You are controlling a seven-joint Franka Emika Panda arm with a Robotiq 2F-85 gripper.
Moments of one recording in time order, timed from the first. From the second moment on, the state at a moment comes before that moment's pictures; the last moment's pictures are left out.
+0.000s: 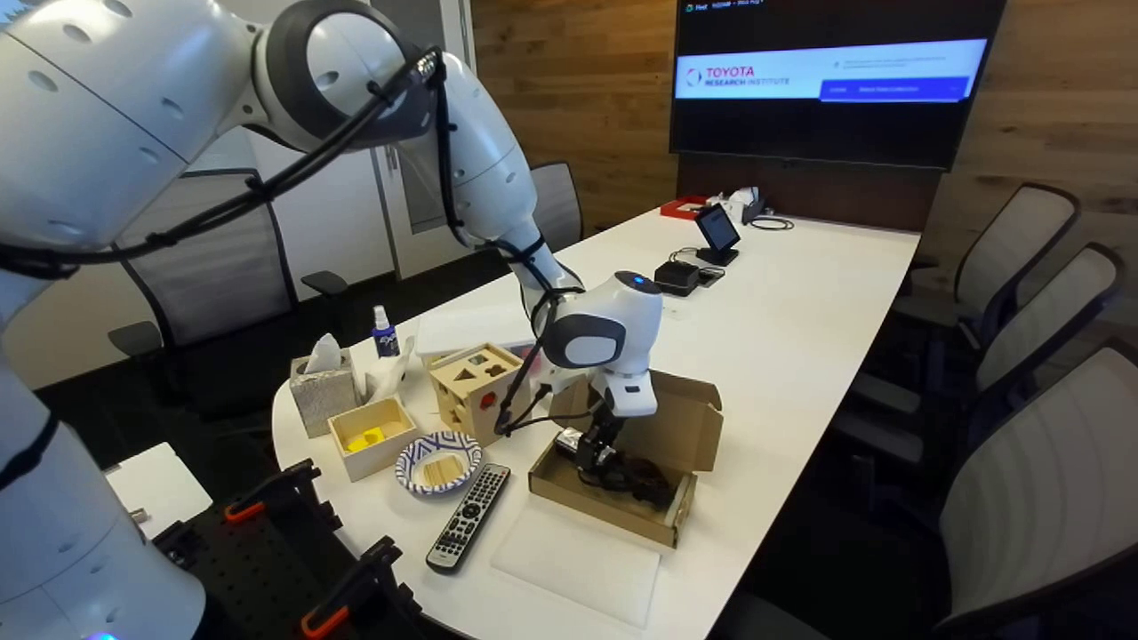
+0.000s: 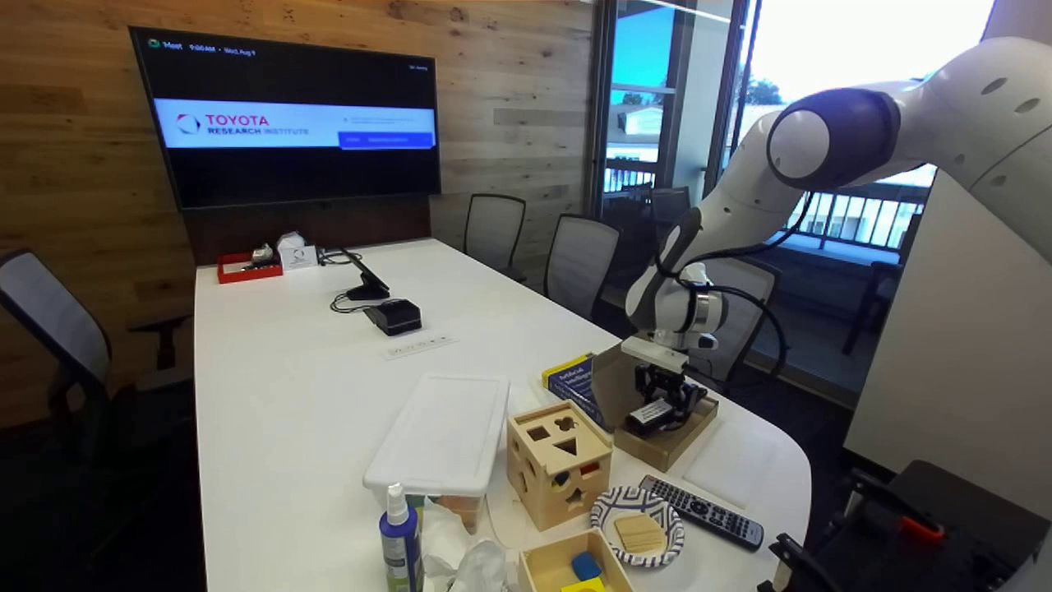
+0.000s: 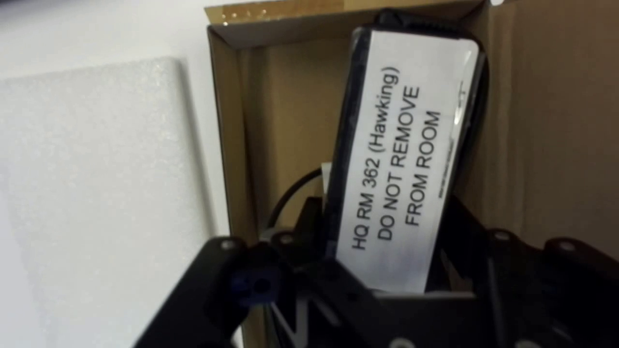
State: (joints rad) arm -0.10 0.92 -0.17 -1.79 0.46 2.56 0.81
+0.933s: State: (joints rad) arm -0.01 0.43 -0.22 -2.24 0.40 2.56 1.10
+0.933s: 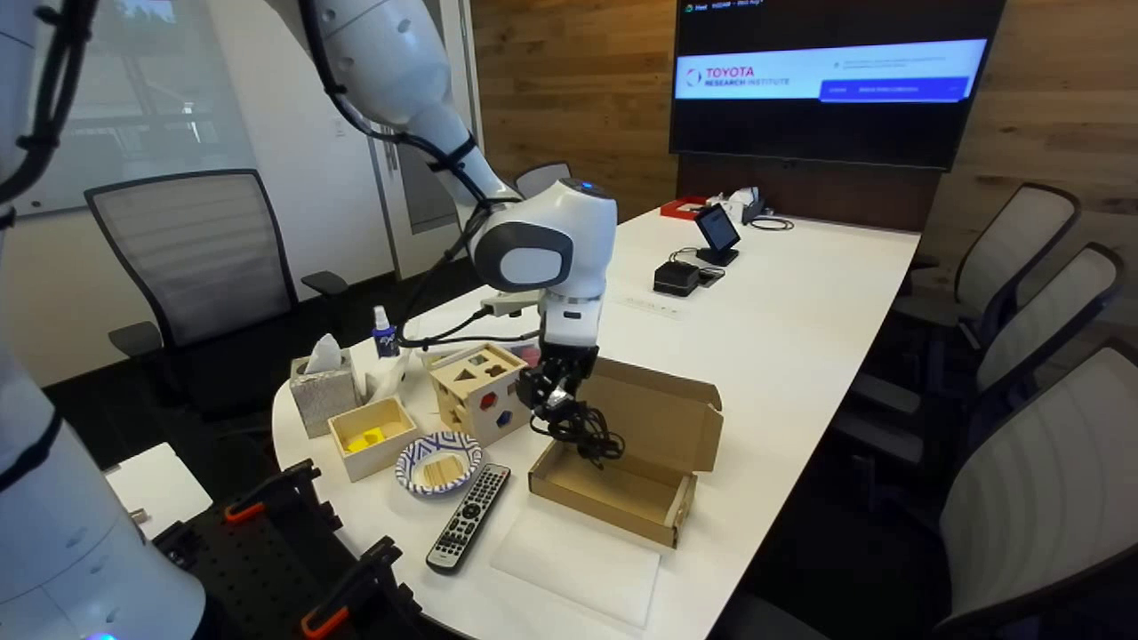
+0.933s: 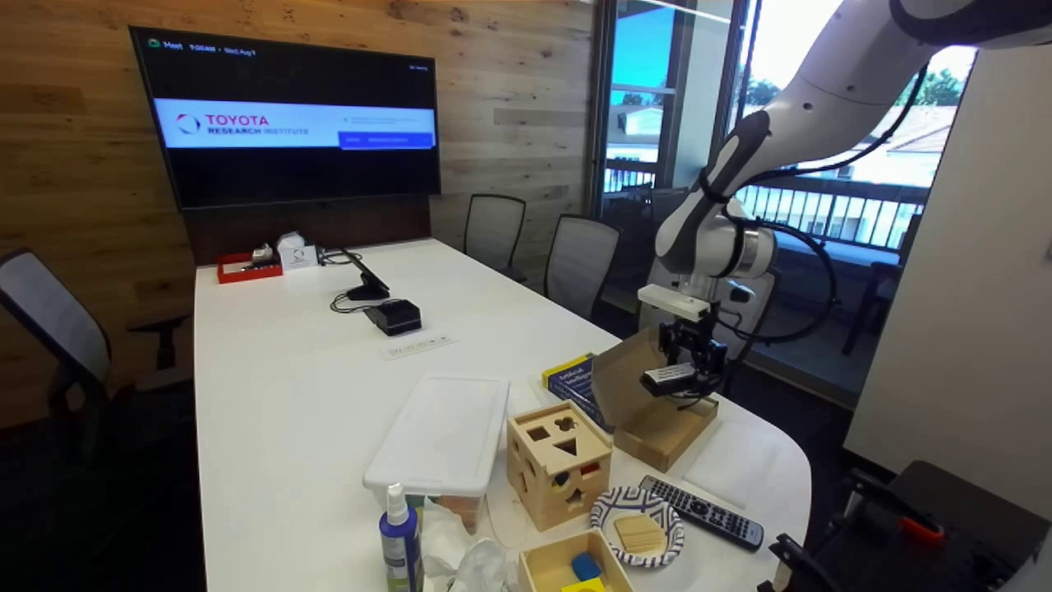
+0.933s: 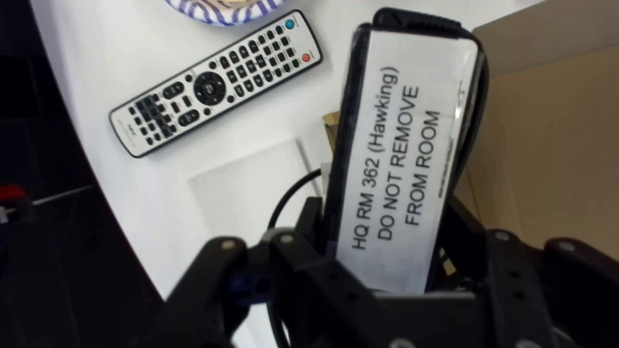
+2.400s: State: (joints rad) arm -0.20 0.74 -0.17 -2.16 0.27 2.67 0.98
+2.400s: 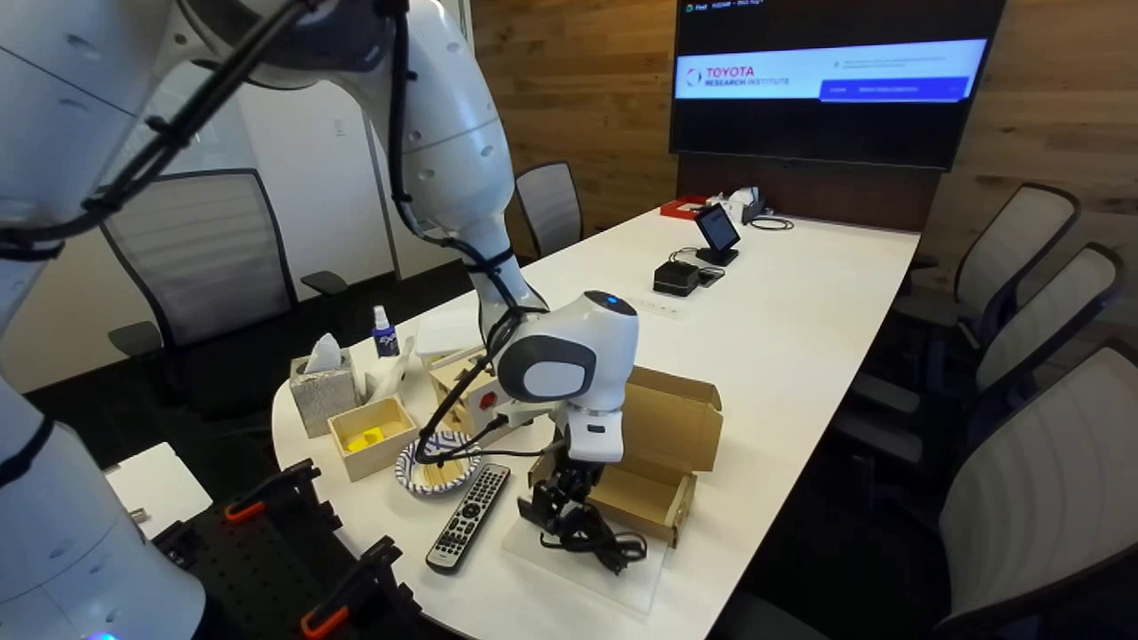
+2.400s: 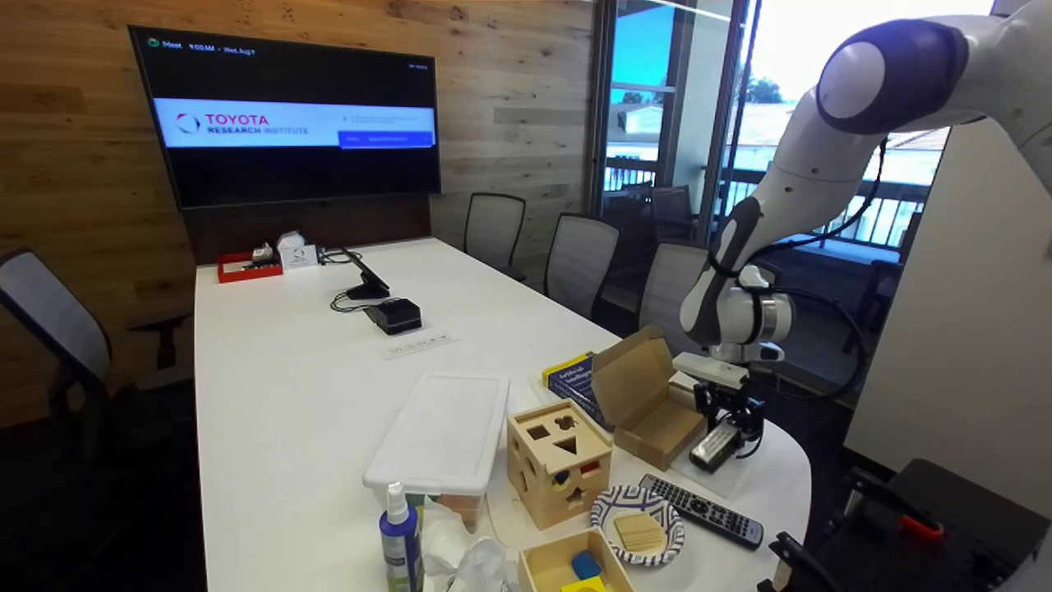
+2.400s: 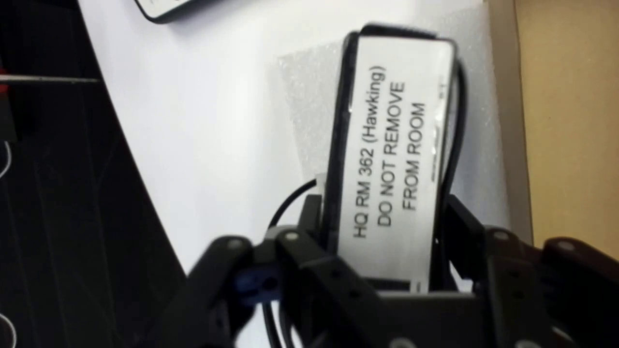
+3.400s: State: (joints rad) arm -0.23 0.83 -0.14 -2.08 0.43 2.72 0.80
